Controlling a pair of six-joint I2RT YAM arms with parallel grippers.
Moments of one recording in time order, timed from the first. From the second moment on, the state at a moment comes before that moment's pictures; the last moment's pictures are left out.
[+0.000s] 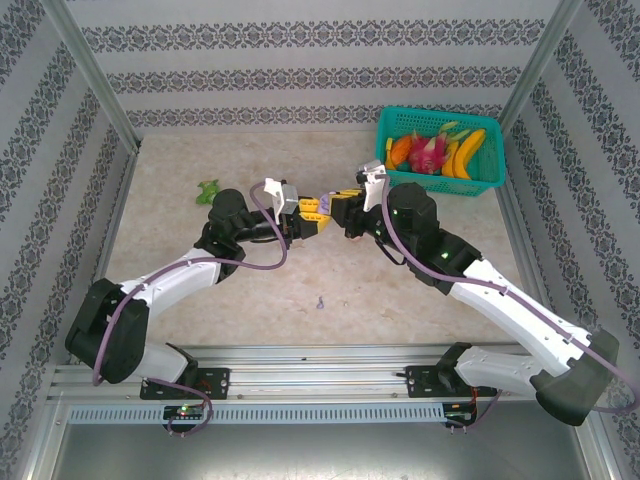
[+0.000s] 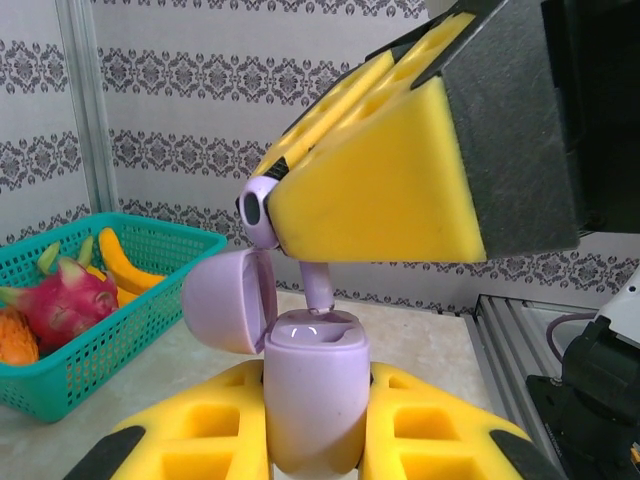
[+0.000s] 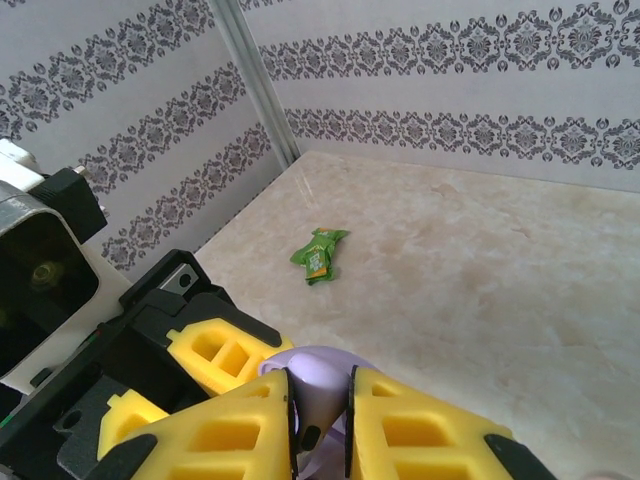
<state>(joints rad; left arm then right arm) -0.49 1.41 0.81 0.70 0.85 -0.11 0.72 1.11 1.05 -0.18 -0.06 0.33</state>
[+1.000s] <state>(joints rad) -0.50 1.40 0.81 0.73 0.80 -0.17 0.74 1.06 0.91 0.02 0.01 0.41</state>
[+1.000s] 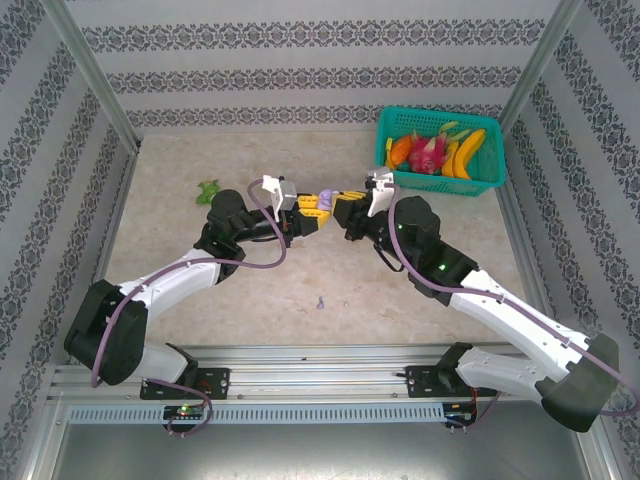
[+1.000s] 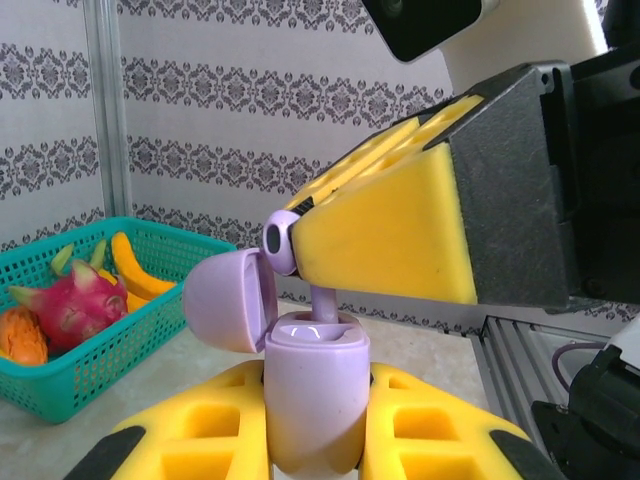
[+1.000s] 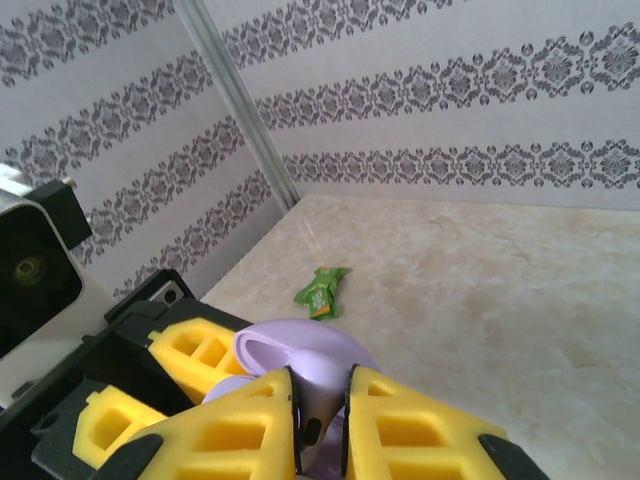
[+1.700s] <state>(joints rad) -0.50 1.40 0.81 0.78 0.79 -0.17 0.75 1.01 0.89 0.07 0.09 0.45</state>
